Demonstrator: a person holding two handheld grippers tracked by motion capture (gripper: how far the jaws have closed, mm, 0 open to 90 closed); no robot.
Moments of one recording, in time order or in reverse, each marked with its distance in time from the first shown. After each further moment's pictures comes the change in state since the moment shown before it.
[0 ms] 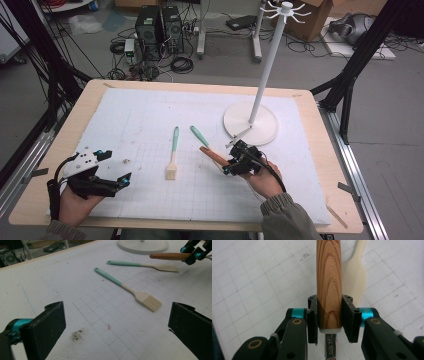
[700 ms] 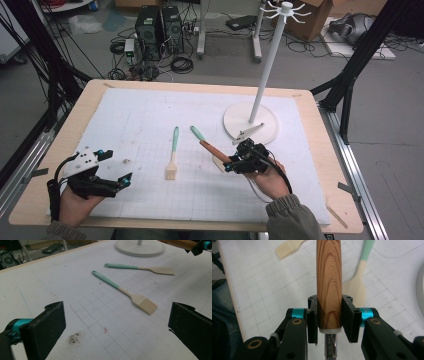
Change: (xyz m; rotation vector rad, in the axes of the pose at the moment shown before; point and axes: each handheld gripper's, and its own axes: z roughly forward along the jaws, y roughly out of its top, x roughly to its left) left arm -0.006 0.007 0.000 -0.006 -0.020 0.006; right arm 0.006 -0.001 -0.030 -0.129 0.047 -0.032
